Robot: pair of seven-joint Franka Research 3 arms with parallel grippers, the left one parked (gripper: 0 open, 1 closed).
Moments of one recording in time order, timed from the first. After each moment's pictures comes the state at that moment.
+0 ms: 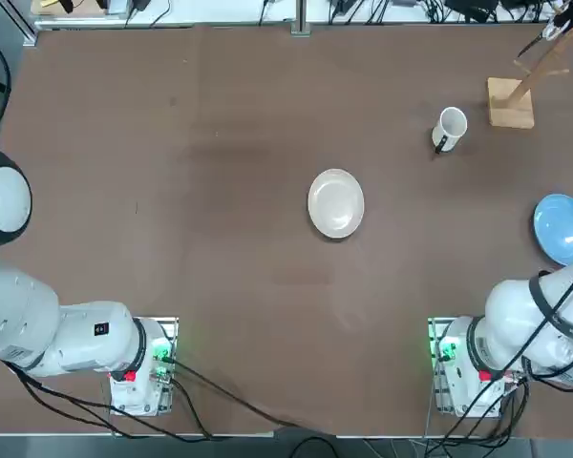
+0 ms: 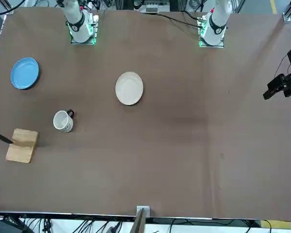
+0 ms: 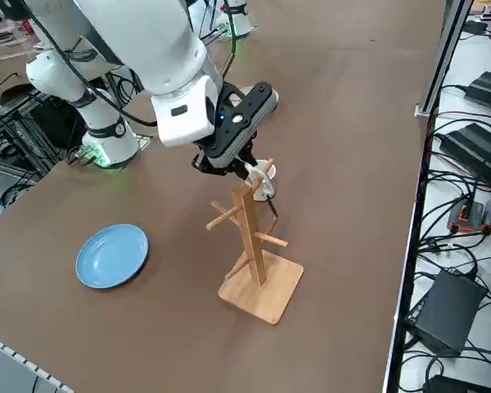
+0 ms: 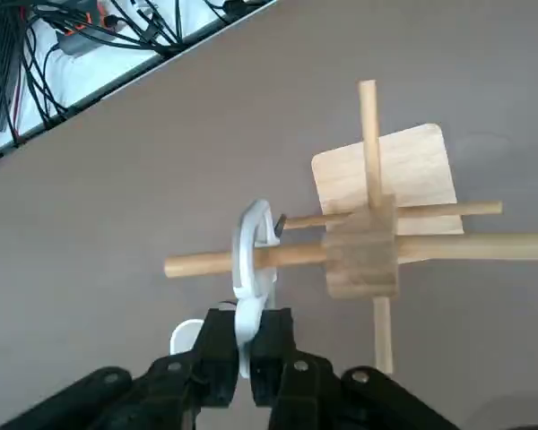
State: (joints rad) arm -0.48 0.48 0.00 -1.25 0.34 1.72 -0.17
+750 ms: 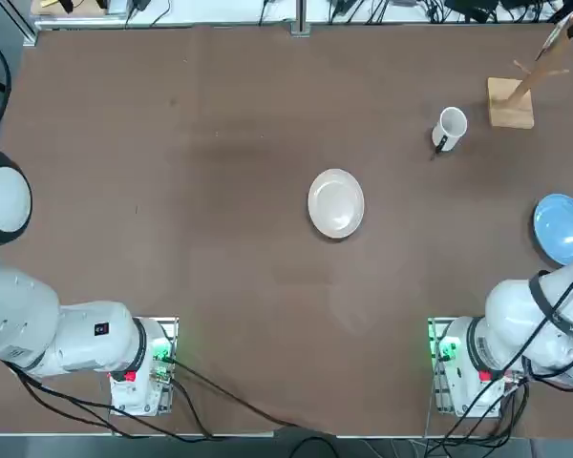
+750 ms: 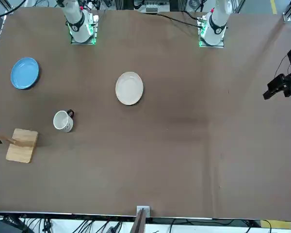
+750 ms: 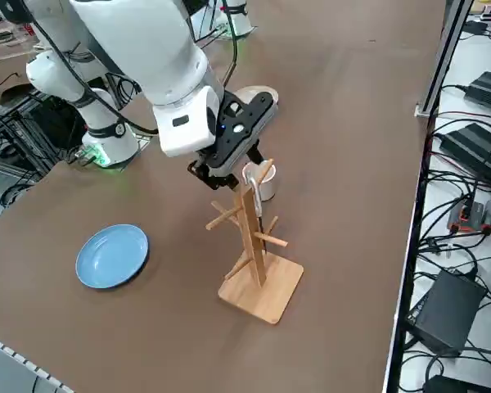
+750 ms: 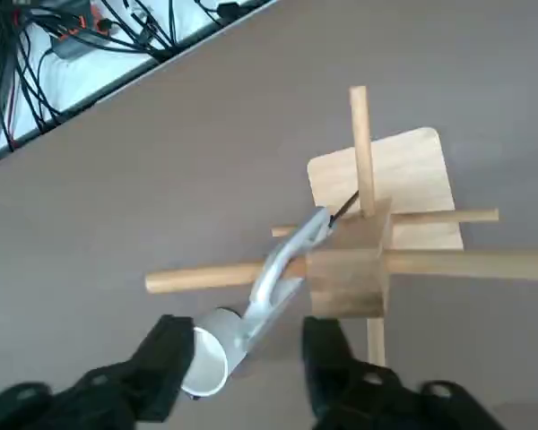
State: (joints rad) arm -0.49 0.49 0.01 -1.24 0.34 1.73 -0.17
